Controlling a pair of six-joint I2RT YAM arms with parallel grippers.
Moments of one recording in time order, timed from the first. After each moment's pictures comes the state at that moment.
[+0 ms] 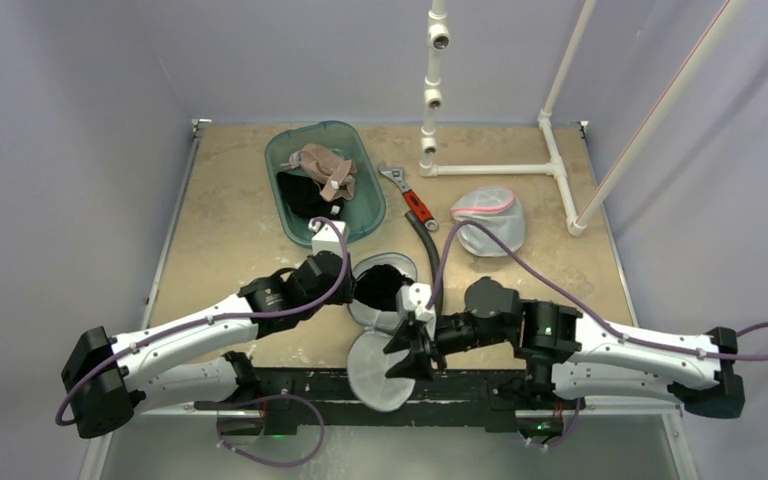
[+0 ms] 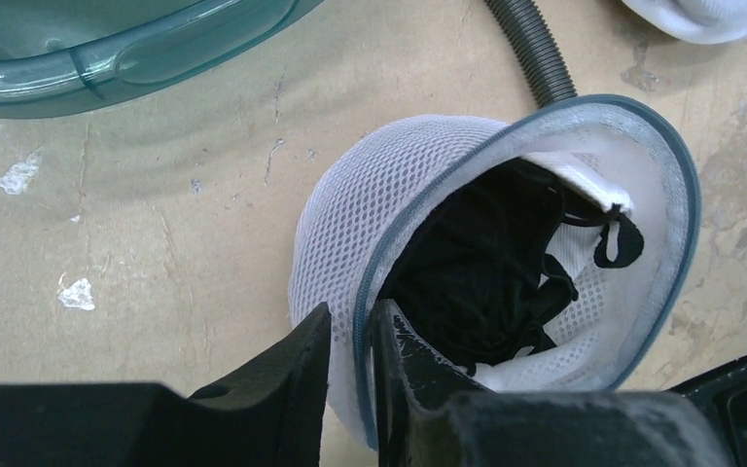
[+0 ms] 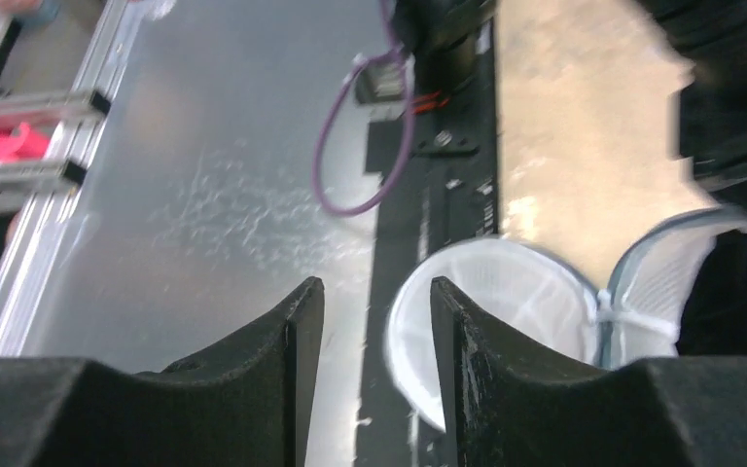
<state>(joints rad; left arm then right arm) -0.97 1.03 0.69 -0.36 -0.42 -0.68 1.30 0.81 0.78 -0.24 -0.38 0.14</state>
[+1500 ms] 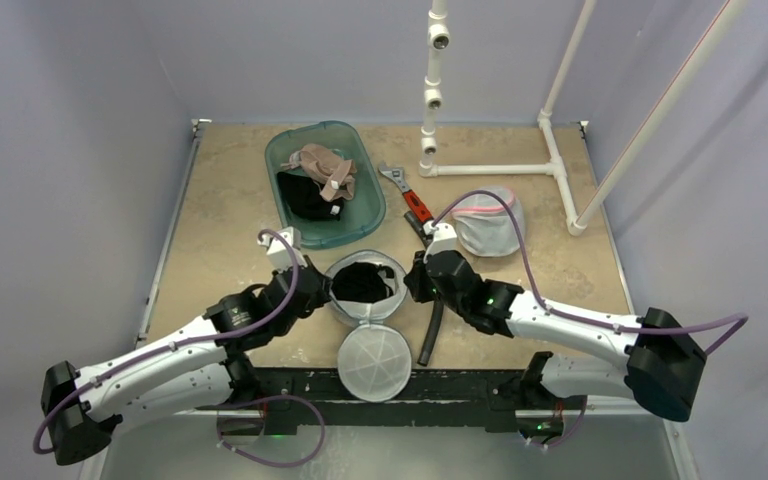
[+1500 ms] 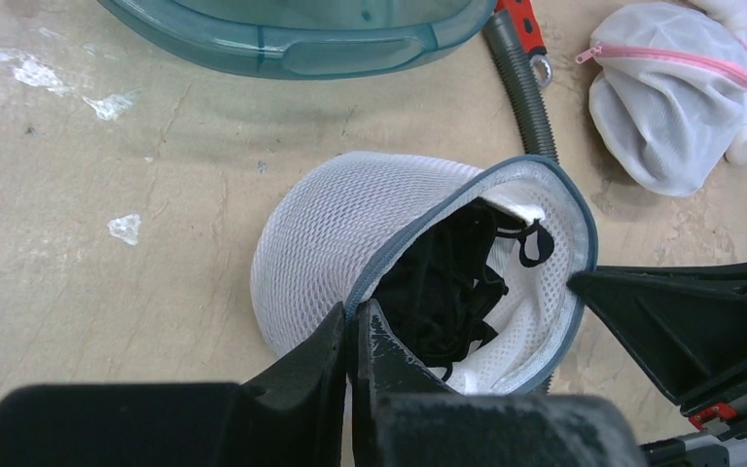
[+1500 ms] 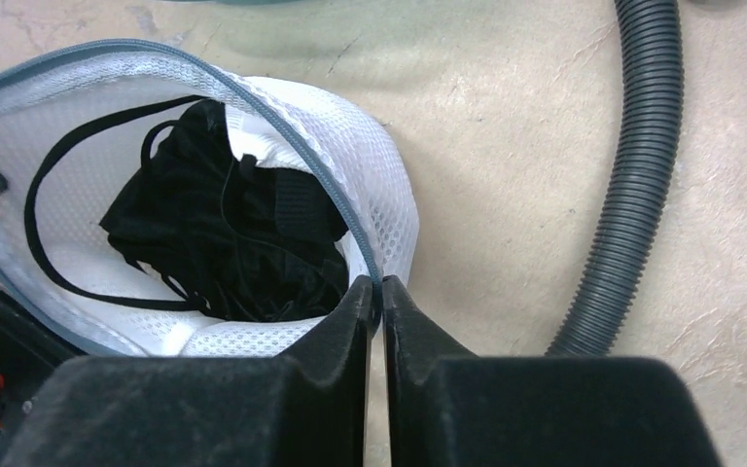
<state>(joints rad) -0.97 0.79 0.58 -0.46 -0.58 -0.98 0.97 1.17 0.62 -0.04 0.29 0.62</state>
